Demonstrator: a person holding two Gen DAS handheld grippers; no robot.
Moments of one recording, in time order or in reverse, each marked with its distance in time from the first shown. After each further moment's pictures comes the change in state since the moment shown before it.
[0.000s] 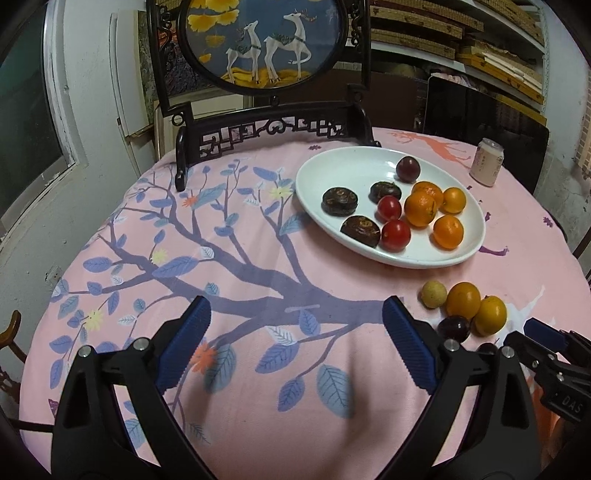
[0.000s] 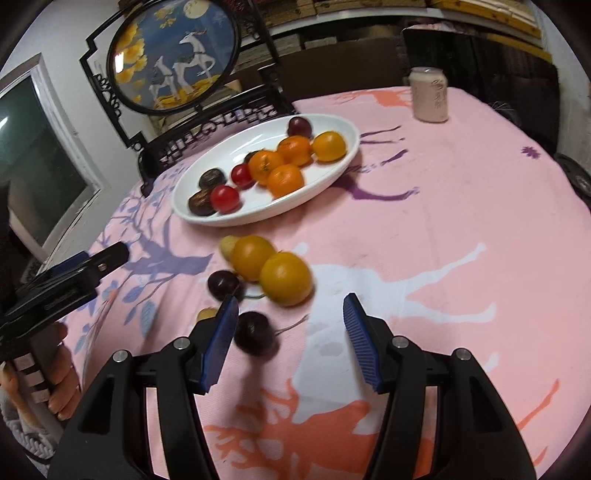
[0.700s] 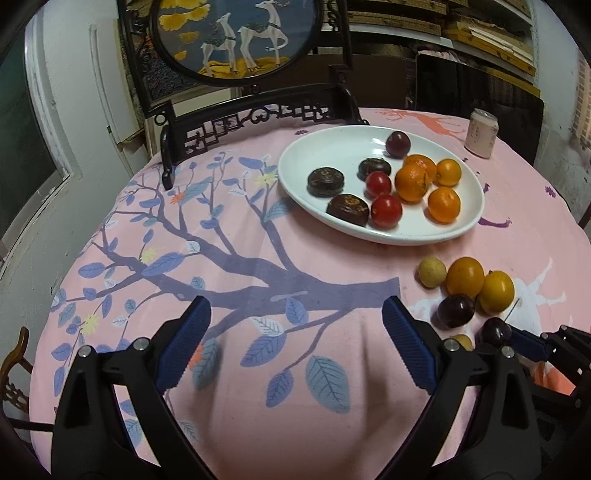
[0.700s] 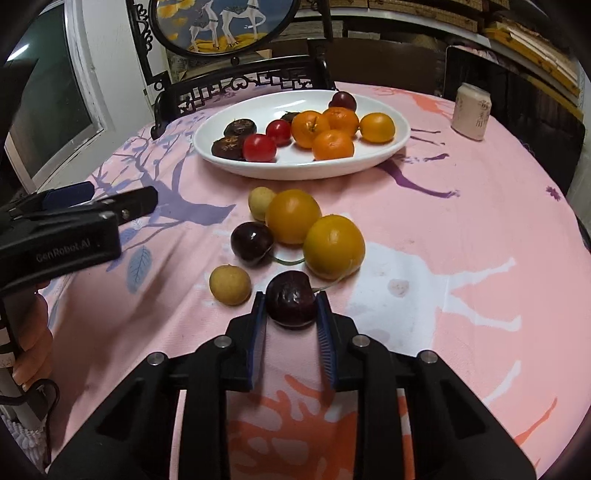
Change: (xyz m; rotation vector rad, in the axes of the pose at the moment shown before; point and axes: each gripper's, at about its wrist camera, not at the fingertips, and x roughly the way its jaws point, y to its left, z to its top) left arm 0.009 -0.020 -0.009 0.091 0.038 0.003; right arm 0.025 0.040 -0.018 -0.214 0.064 -0.070
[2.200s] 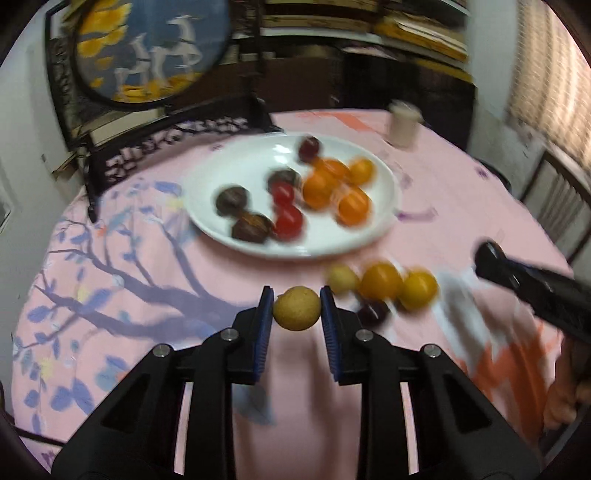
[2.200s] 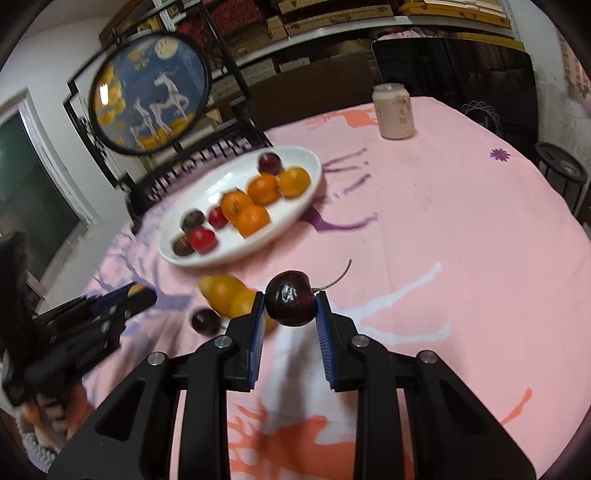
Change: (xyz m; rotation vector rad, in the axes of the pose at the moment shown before) left arm -0.004 -0.029 0.021 0.095 -0.022 -0.247; right arm -0.048 -0.079 0.017 0.326 -0.167 0.058
